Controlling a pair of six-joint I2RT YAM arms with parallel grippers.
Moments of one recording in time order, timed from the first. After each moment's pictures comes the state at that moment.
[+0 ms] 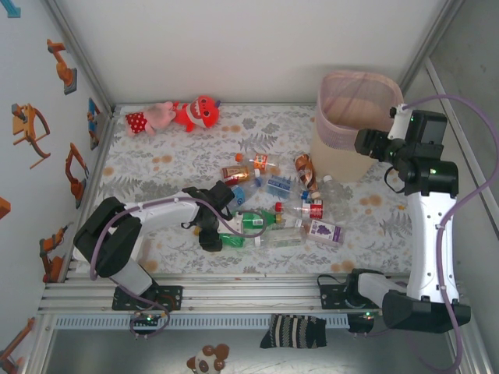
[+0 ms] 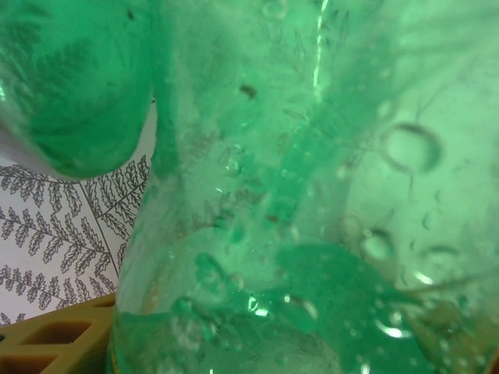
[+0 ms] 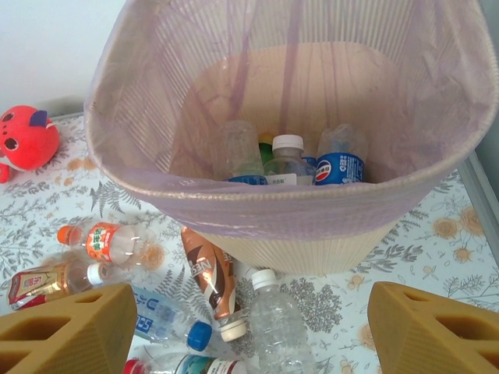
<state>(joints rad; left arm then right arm) -0.83 1.60 0.87 -0.76 0.05 0.77 -0.09 1.12 1.47 -0.95 -0.19 0.11</state>
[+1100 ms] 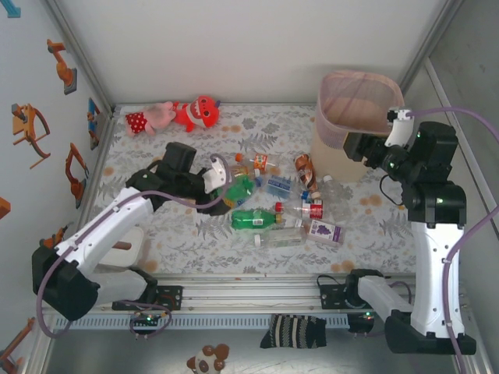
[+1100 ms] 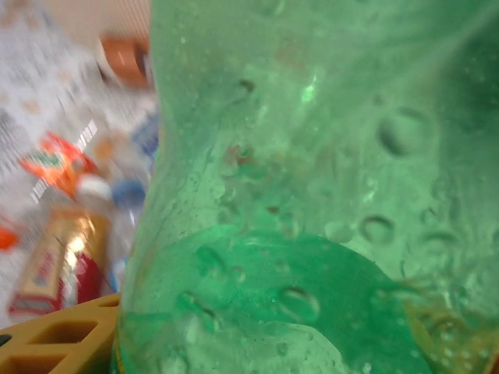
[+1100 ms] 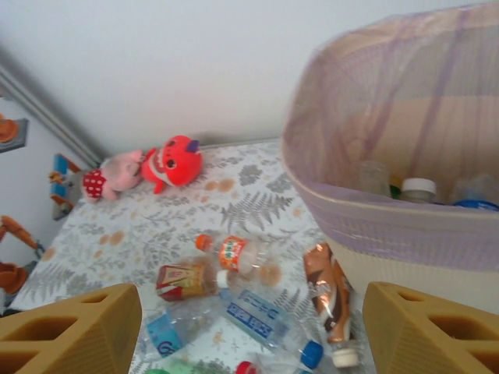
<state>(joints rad) -0.60 1.23 1.09 -0.69 0.59 0.59 0.00 0.97 1.44 -0.86 -0.43 0.22</state>
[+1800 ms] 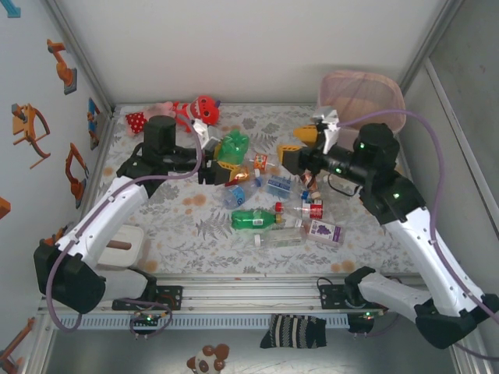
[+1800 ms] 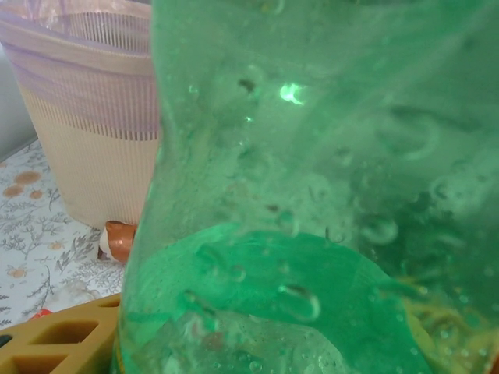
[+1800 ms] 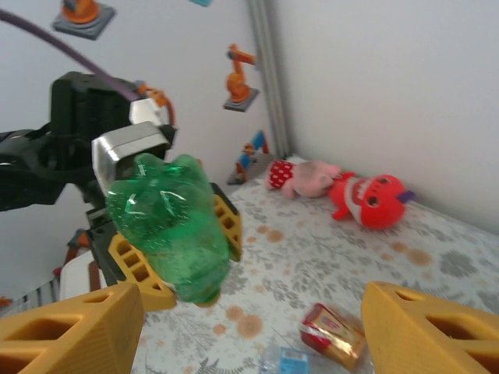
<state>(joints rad) -0.48 1.28 1.16 -0.32 0.99 0.21 0.56 1.03 1.28 -0.38 -0.48 0.12</state>
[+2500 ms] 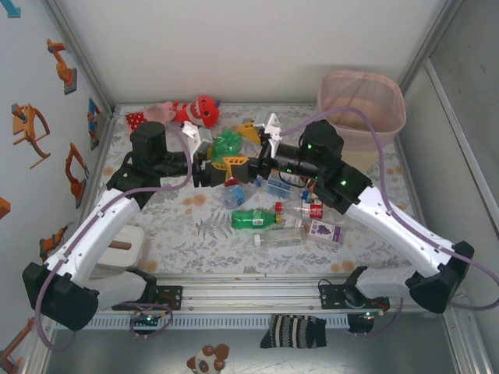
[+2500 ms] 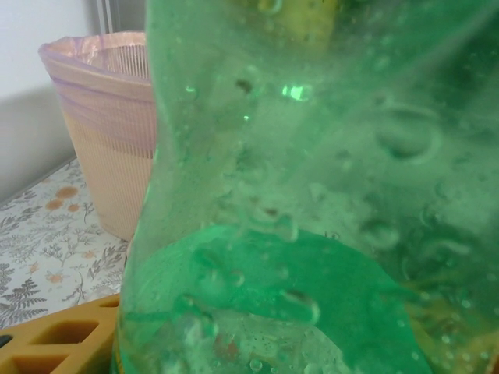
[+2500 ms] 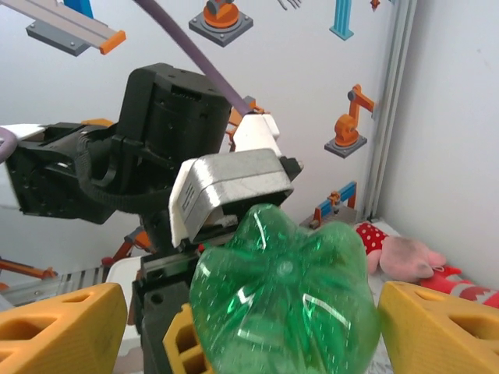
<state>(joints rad) -0.48 1.17 1.10 -0.26 0.90 0.15 0.82 1.26 1.30 -0.04 -0.47 0.02</state>
